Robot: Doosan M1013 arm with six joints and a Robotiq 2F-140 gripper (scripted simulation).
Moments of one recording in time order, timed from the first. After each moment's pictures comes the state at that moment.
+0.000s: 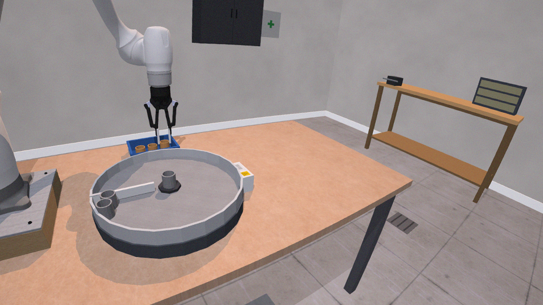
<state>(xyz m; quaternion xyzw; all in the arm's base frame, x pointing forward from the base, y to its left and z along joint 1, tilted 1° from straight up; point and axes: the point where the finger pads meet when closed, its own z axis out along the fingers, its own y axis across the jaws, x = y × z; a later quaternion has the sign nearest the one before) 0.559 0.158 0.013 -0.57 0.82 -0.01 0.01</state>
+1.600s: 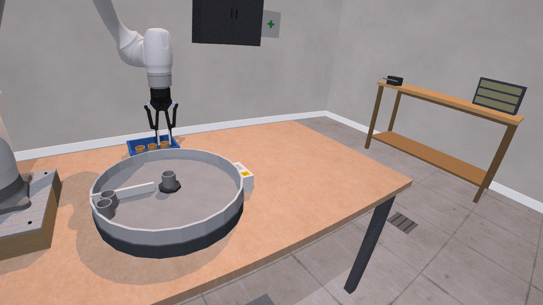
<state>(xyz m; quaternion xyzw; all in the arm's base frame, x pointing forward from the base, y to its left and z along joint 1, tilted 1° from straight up) 0.559 0.157 0.007 -0.57 0.82 -0.01 0.01</state>
